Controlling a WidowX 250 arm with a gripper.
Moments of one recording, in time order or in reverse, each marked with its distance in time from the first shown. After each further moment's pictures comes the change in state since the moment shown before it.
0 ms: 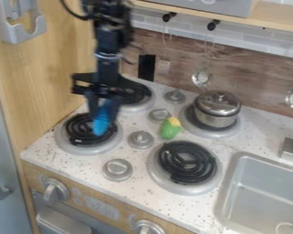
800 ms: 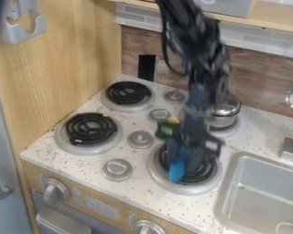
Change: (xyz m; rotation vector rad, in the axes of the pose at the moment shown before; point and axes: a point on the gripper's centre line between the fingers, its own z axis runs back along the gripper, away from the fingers) arm -0.036 -0.153 -0.024 -0.030 0.010 -0.294
